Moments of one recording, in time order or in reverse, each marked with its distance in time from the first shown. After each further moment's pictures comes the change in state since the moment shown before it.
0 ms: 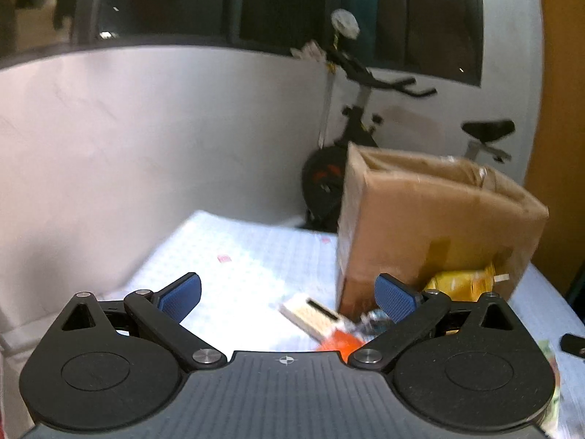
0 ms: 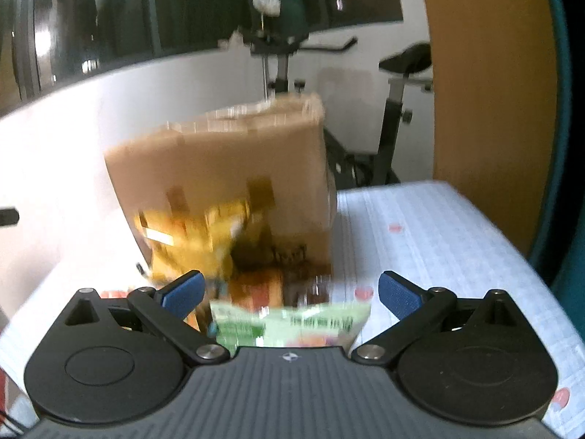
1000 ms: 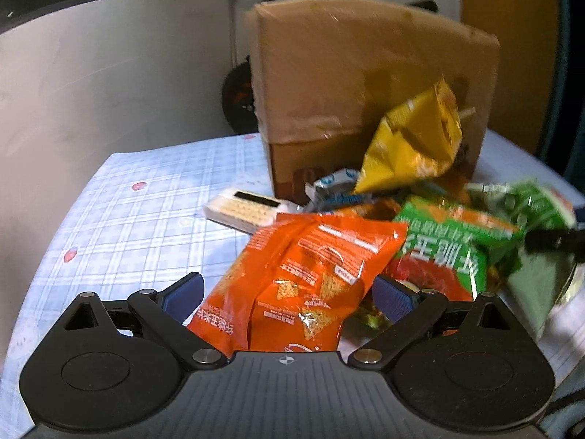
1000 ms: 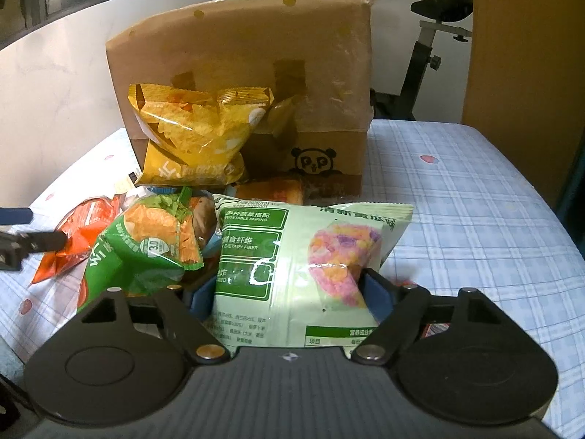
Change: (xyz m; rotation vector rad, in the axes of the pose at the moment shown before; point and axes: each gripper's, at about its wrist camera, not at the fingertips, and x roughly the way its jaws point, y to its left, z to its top) left arm 0.074 -0.024 -0.079 0.288 0.210 -0.188; right arm 0.049 0.016 -0.034 -0.083 0.173 0.016
